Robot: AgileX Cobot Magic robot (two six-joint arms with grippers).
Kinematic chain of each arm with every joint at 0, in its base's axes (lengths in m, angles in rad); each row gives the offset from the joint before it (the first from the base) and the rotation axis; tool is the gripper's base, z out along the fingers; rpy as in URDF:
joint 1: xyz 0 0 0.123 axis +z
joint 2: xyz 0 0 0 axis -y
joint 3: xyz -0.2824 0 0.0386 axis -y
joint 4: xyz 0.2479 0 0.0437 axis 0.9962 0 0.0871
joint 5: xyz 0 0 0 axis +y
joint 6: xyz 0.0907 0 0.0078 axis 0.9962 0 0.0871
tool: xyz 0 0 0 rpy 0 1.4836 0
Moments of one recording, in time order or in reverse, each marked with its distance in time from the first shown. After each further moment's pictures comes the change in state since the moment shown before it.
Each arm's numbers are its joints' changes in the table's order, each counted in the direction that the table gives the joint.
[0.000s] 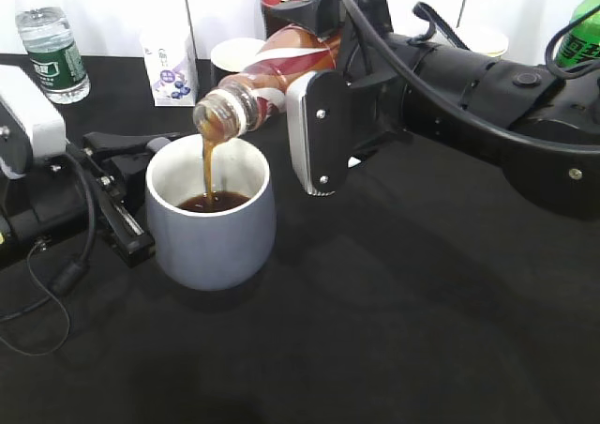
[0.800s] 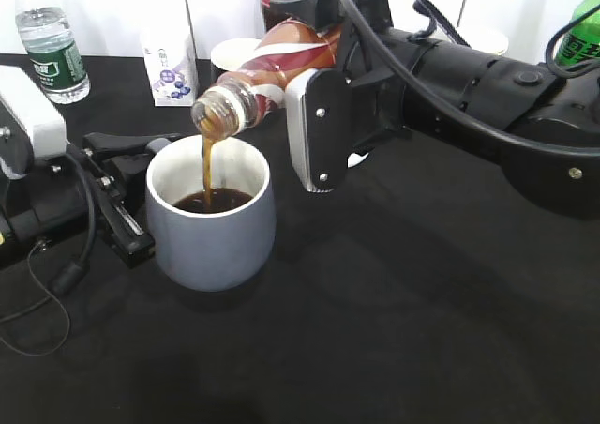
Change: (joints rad) left arm 0.000 0.000 0.000 0.000 0.003 0.002; right arm 0.000 0.000 0.001 0.000 -0.023 -0.020
